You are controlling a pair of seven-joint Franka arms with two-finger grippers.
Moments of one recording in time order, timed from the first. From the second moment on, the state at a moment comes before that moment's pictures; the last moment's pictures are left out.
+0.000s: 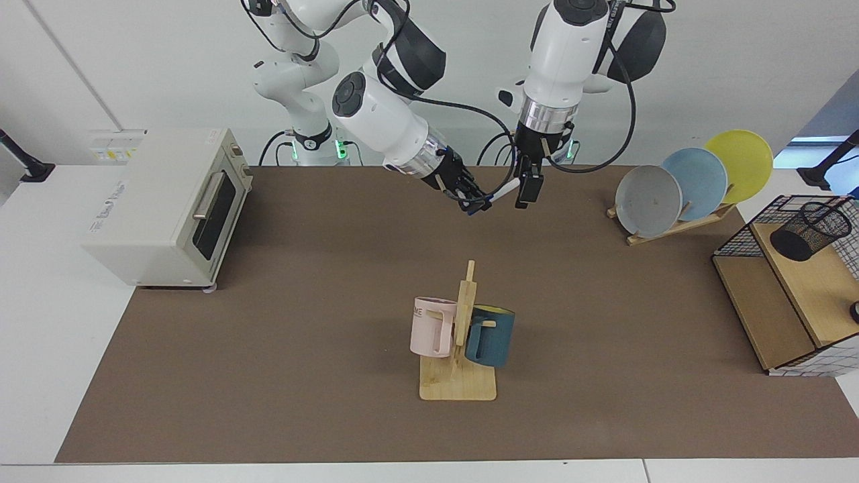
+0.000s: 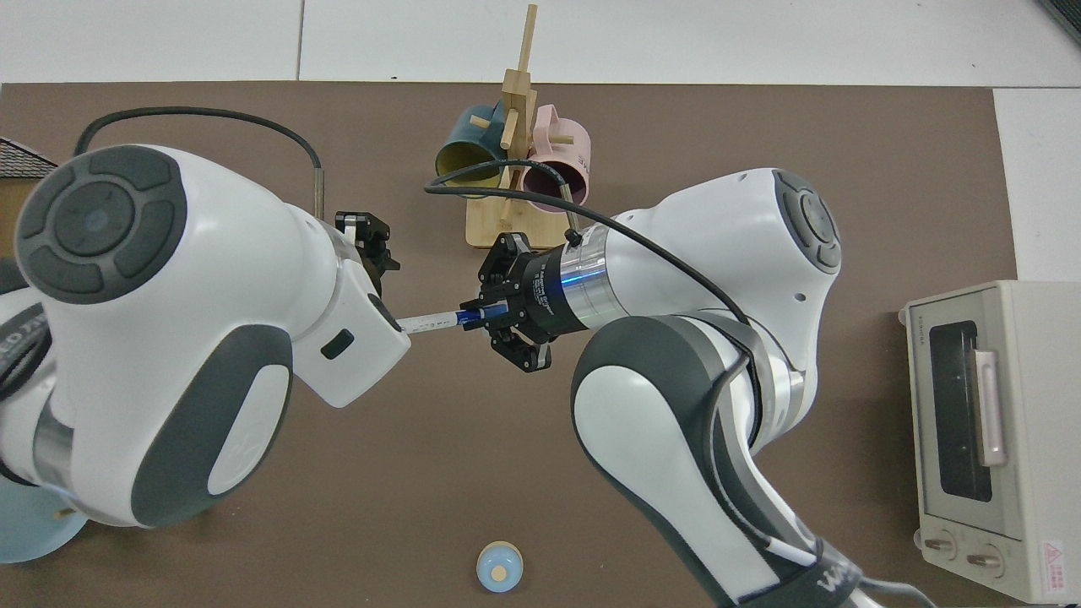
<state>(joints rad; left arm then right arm) -0.23 0.02 -0.25 -1.66 -0.02 1.74 1.24 0.60 0.24 -0.08 -1.63 0.76 2.07 1.58</state>
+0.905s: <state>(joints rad) -0.23 -0.01 -0.29 -1.65 0.07 1.70 1.11 0.60 0.23 -0.08 -1.64 0.77 2.07 1.60</state>
